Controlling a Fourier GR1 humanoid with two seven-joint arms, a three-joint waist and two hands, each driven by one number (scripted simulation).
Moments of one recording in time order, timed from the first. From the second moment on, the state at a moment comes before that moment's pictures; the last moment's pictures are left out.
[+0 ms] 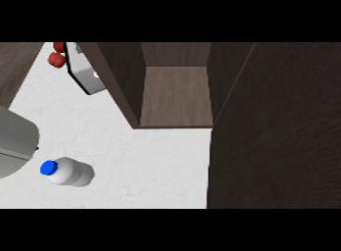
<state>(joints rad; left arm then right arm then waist) 0.61 0.02 -0.26 -2.40 0.05 0.60 0.03 0.74 -0.12 0.07 -2.44 -0.20 0.33 -0.08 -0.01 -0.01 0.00</state>
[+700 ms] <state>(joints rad) 0.56 0.01 -0.06 -2.04 0.31 0.46 -0.19 0.92 -0.13 0.03 -2.44 -0.20 0.44 -0.25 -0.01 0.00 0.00</state>
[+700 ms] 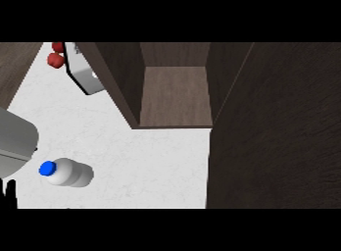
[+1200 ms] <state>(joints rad) 0.41 0.00 0.03 -1.67 0.41 0.35 -0.37 1.00 -0.13 0.03 -2.44 -0.19 0.48 -0.32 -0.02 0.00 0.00</state>
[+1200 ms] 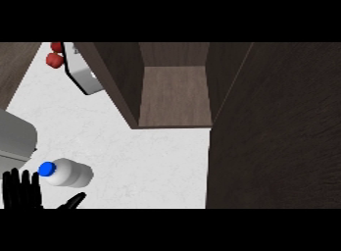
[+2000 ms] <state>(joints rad) 0.18 0.02 0.19 -1.18 0.49 0.24 -0.60 1.11 -0.13 -0.04 -2.44 -0.20 0.55 -0.43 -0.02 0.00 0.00</state>
